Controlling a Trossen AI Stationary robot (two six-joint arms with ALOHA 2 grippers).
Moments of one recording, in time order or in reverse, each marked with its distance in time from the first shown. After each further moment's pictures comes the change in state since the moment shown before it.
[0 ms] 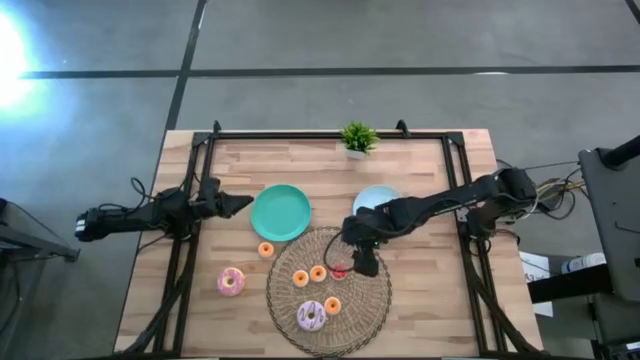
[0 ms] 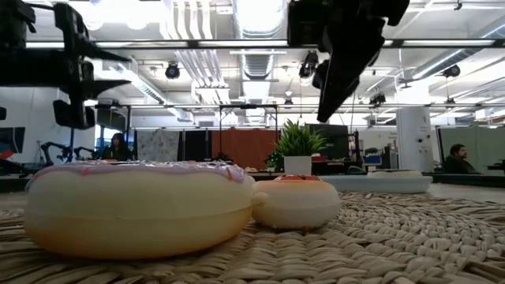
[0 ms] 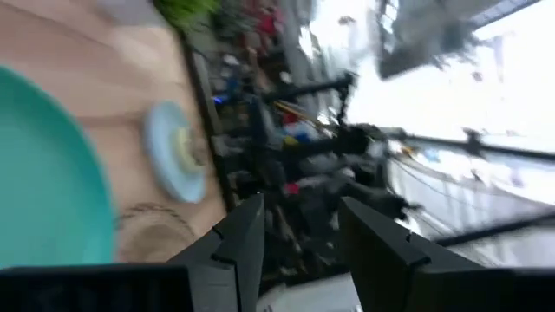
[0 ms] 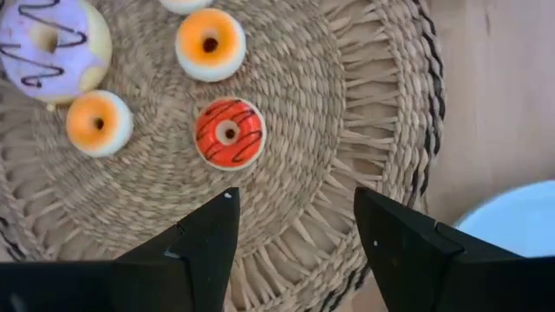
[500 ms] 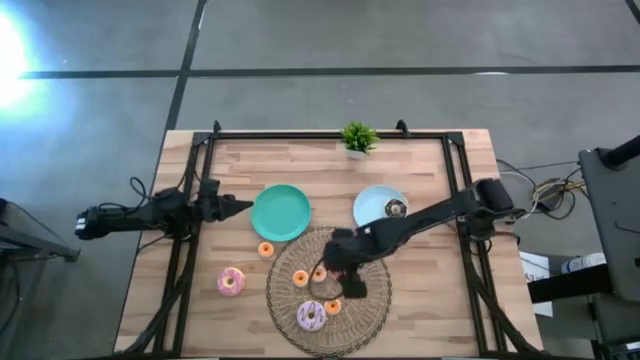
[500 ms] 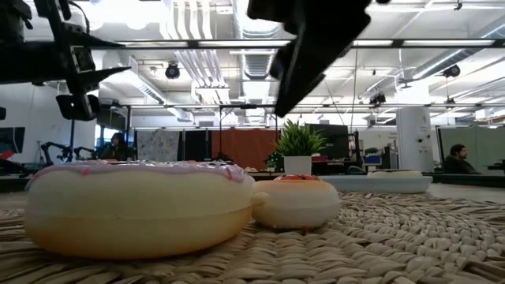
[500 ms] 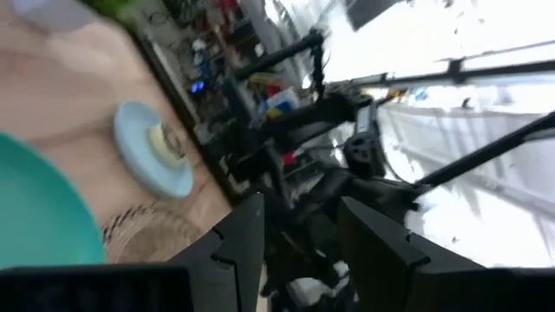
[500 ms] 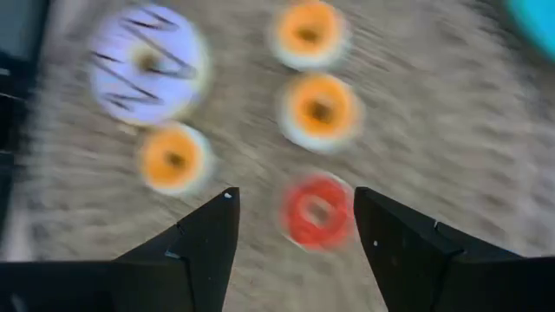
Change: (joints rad) left arm -0.017 0.005 0.000 0.034 0.100 0.219; right arm 0.090 0.209 0.199 0.074 -0.049 -0.131
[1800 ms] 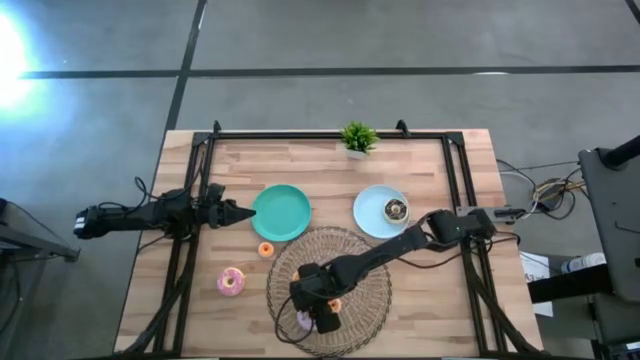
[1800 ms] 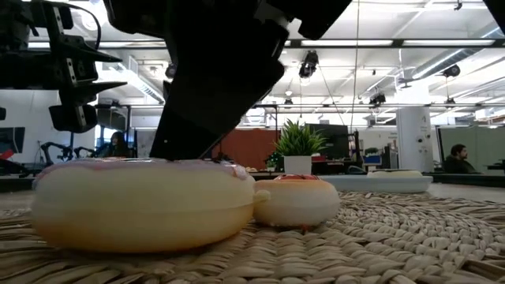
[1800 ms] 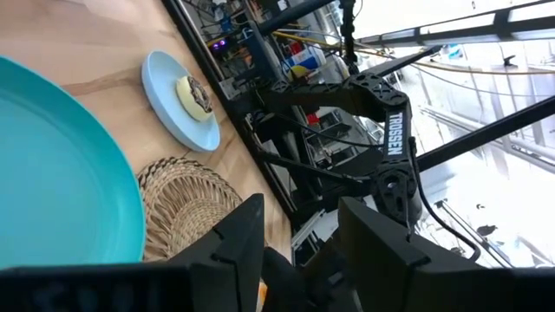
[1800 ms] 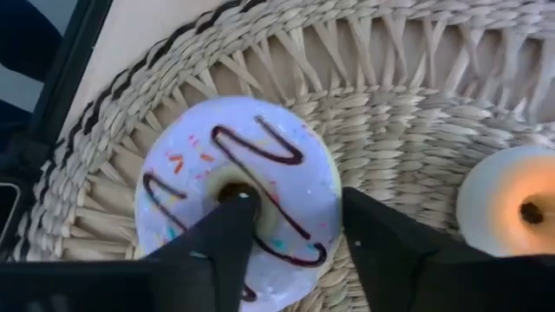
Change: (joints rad) left arm -0.001 0.020 0.001 -0.108 0.072 0.009; right arm 0.089 0.459 0.473 -0.024 -0.036 -0.095
